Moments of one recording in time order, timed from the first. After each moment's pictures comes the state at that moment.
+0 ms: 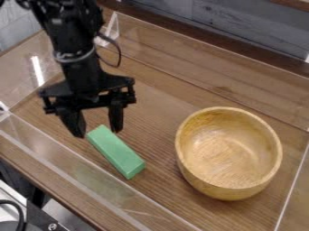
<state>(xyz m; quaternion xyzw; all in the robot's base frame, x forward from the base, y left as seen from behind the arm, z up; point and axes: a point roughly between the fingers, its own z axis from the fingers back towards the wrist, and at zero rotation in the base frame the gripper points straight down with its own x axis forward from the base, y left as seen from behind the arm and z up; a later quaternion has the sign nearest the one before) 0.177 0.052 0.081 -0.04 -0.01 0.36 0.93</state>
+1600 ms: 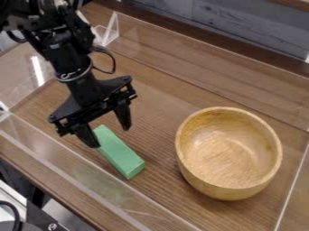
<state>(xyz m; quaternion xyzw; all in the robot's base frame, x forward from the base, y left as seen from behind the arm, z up) 0.189 0.052 0.061 -0.10 -0.03 0.51 0.85</state>
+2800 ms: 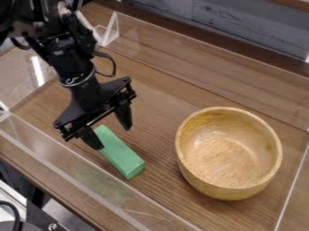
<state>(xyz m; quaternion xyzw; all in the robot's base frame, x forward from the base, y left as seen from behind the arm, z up) 0.194 0.053 0.053 -0.11 -0.04 0.56 0.82</state>
